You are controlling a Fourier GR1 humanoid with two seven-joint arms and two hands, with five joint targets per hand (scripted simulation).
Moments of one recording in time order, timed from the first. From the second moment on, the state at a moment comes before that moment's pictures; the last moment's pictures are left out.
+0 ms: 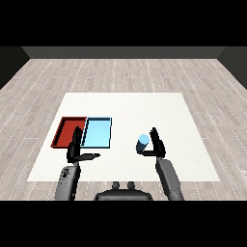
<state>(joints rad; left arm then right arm) 0.04 0.04 0.02 -1.57 0.01 0.01 -0.39 -0.11 0.00 0.04 -1.24 -0.11 -0.01 -0.33</state>
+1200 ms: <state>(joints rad) 0.05 0.05 0.04 -1.61 0.01 0.01 -0.37 -0.26 -0.01 0.06 -1.02 -0.25 -0.03 -0.37</state>
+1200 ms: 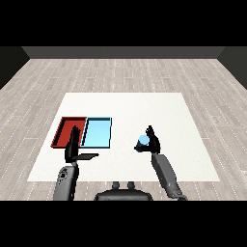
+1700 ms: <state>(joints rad) 0.02 0.06 0.07 -1.55 0.02 -0.01 -0.40 -0.27 0.00 0.11 -0.99 -0.28 -0.10 -0.39</state>
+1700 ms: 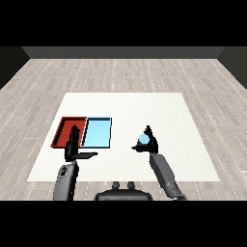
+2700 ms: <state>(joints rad) 0.01 0.04 0.04 -1.55 0.00 0.00 -0.41 -0.32 0.00 0.18 -1.01 -0.19 -0.30 -0.37</state>
